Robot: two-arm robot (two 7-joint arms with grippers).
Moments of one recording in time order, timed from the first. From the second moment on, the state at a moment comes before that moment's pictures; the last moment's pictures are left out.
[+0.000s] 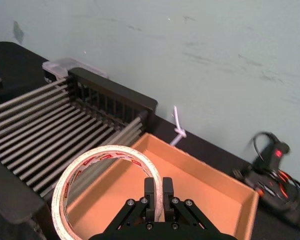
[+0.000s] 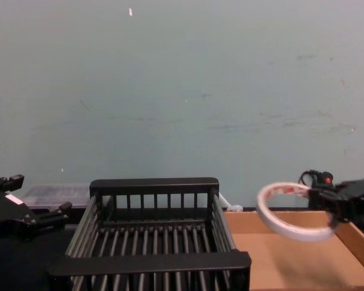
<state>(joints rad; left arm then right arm) -0.20 0.60 0.45 -1.41 -0.25 -0.12 0.03 0.24 0.43 -0.30 -1.56 0.24 0.32 0.36</state>
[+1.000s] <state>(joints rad) -0.20 0.60 0.45 -1.41 -0.25 -0.12 0.03 0.48 0.31 -0.46 -1.36 0.21 0.28 0.44</state>
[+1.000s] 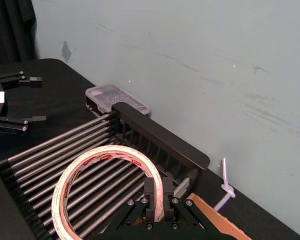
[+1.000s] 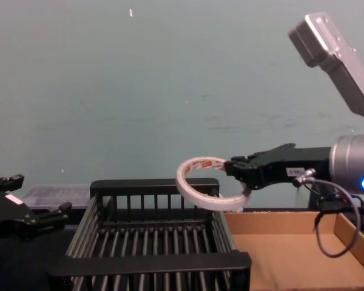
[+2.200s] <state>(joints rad) -0.20 0.60 0.45 -1.41 -0.25 -0.12 0.03 0.51 0.30 -0.49 -1.33 0.21 0.27 0.46</state>
